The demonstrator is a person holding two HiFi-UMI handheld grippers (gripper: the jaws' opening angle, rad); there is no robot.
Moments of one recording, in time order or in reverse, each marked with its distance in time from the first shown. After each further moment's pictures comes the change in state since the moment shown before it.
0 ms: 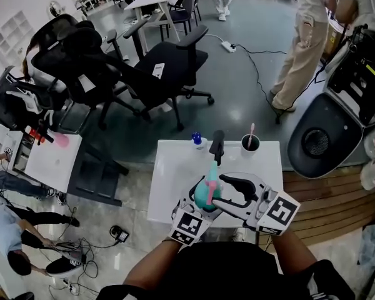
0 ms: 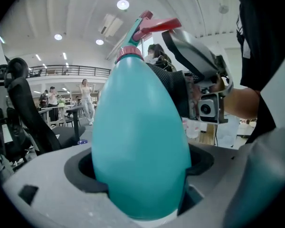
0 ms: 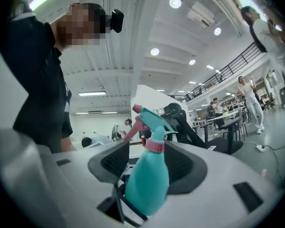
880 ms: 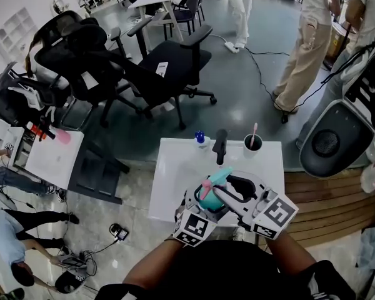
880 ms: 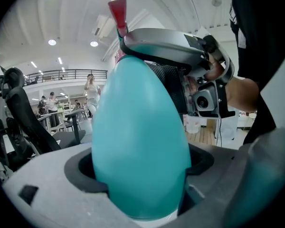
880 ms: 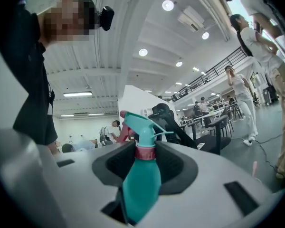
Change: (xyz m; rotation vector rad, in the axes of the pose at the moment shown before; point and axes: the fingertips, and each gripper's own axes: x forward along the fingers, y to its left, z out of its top) left arm 0.001 -0.005 -0.008 0.050 0.015 -0.002; right arm 0.013 -0.014 0.002 0.056 0.000 -0.153
